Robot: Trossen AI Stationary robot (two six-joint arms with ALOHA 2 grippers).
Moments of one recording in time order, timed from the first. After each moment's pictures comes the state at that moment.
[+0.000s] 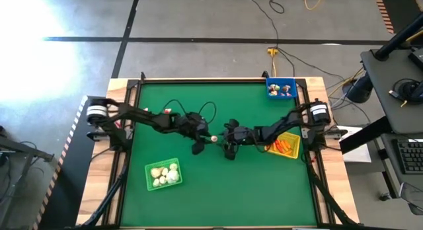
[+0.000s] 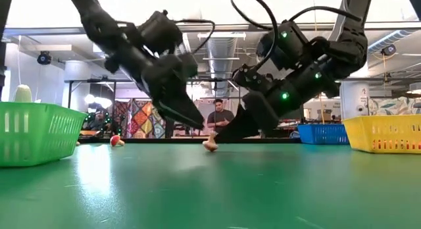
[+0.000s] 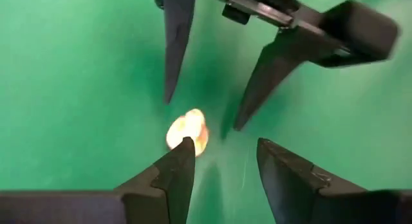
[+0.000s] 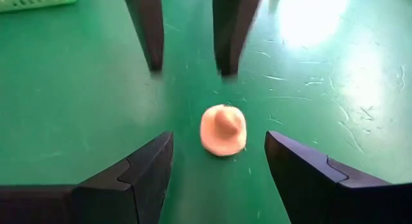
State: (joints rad) left arm 0.13 1.71 0.77 0.22 0.18 -0.15; right arm 0.00 1.92 0.71 0.69 0.15 0.02
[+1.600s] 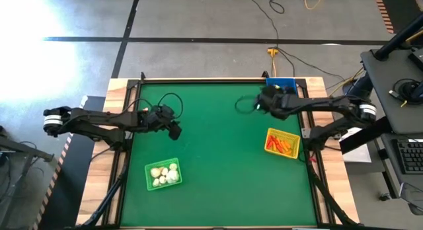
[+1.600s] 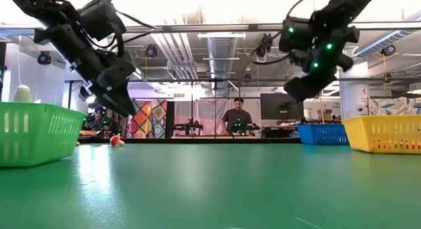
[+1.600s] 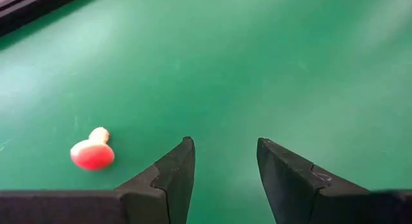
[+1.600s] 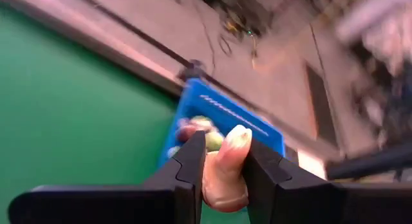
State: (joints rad) left arm 0.16 1.09 0.49 -0.27 -0.38 -0.52; right arm -0.35 1.38 0.80 -0.62 1.02 0.52
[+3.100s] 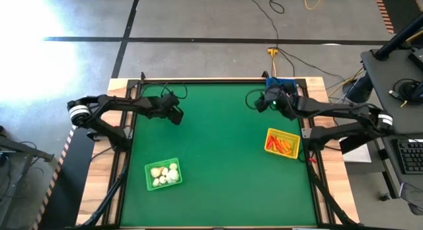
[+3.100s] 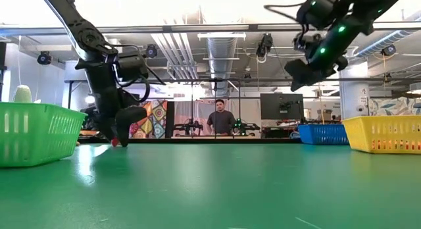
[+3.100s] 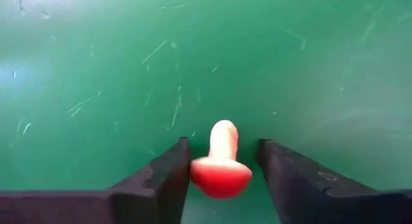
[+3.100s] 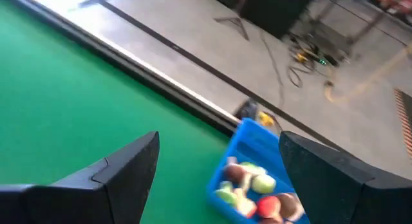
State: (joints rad) left arm 0.55 1.50 0.61 -0.32 -0.30 -0.49; right arm -0.41 1.12 0.67 -0.28 0.73 0.19
